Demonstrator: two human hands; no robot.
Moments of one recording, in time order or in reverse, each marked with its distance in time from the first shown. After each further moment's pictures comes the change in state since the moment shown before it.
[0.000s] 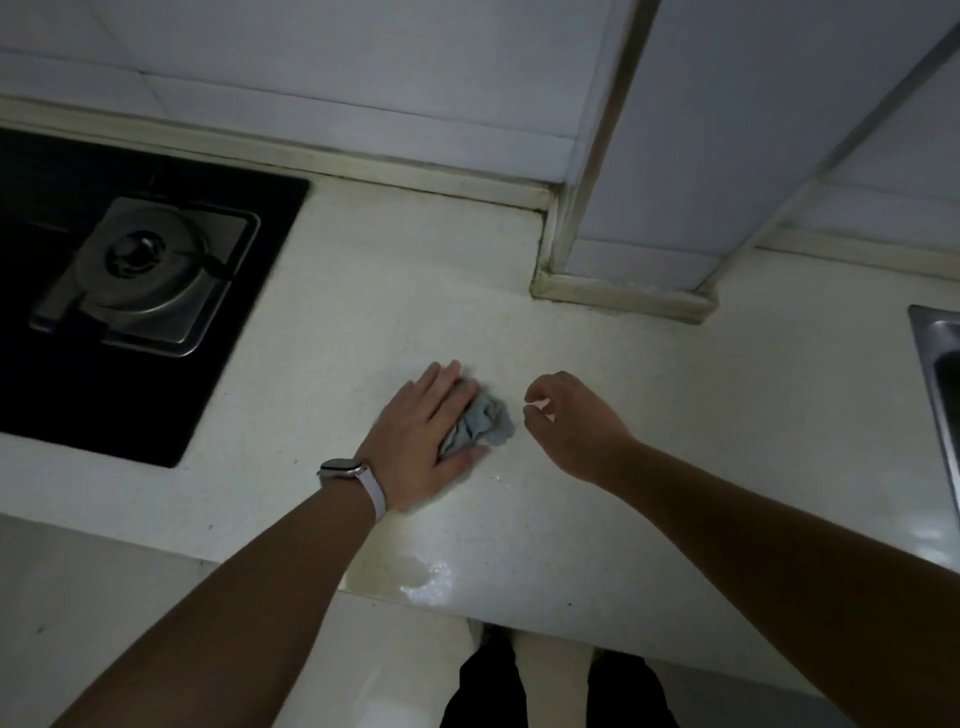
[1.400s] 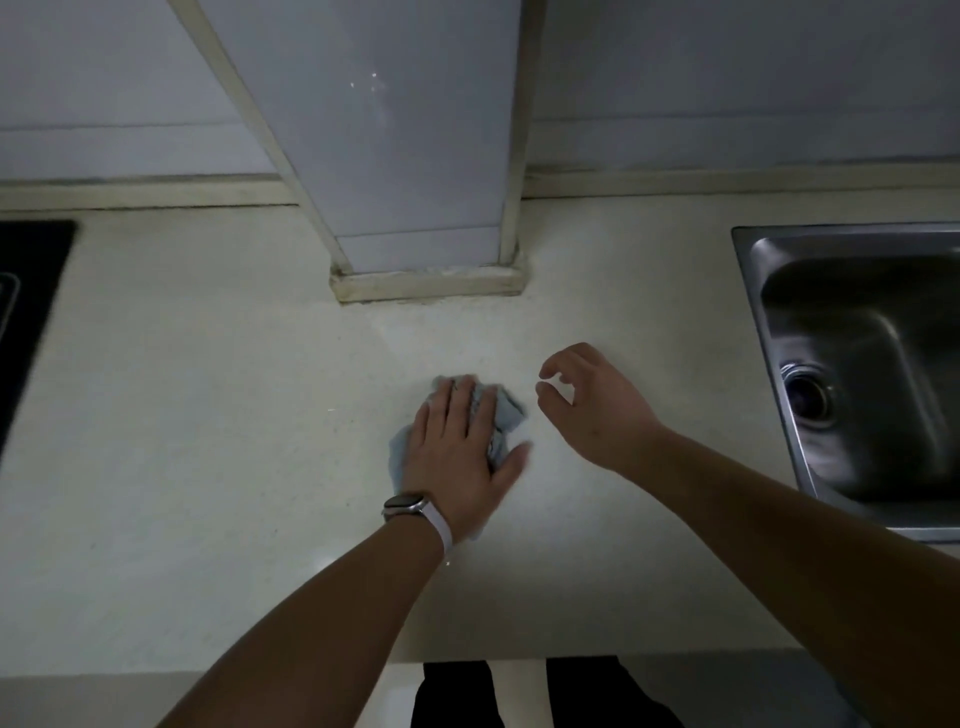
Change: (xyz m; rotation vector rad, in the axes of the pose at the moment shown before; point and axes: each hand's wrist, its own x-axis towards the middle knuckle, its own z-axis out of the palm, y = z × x) left_hand 0.100 0.215 0.101 0.107 -0.025 -0.112; right_hand -0.067 0.170 -0.110 0.089 0.181 0.149
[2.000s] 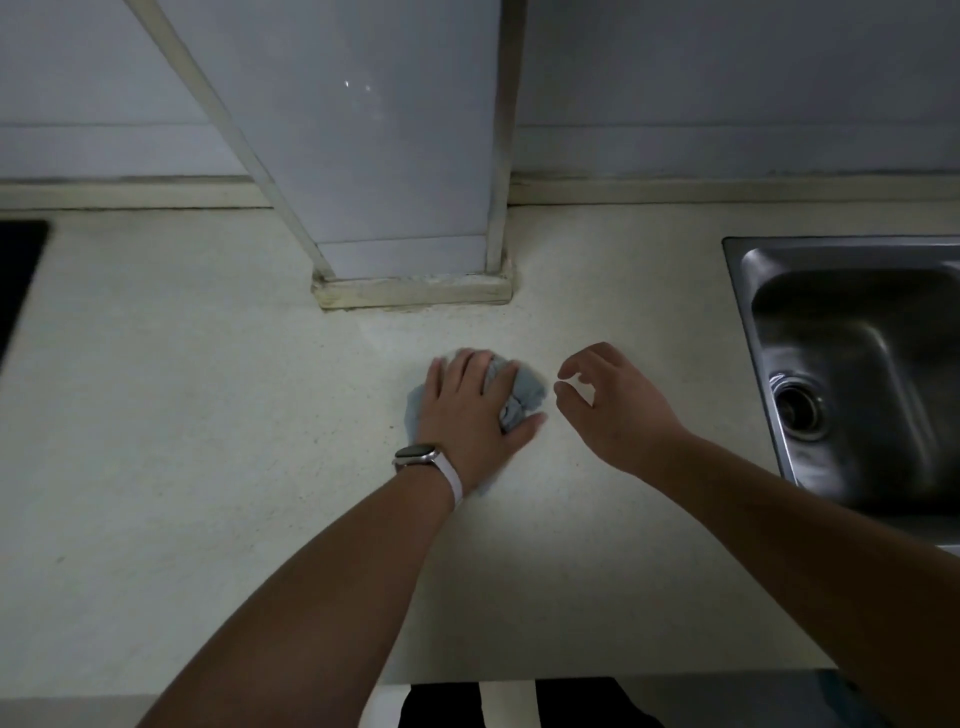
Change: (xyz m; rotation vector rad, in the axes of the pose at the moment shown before) left_hand 0.067 0.012 0.005 0.061 0.060 0.109; right_hand 0.003 0.022 -0.022 -0.042 0.035 0.018
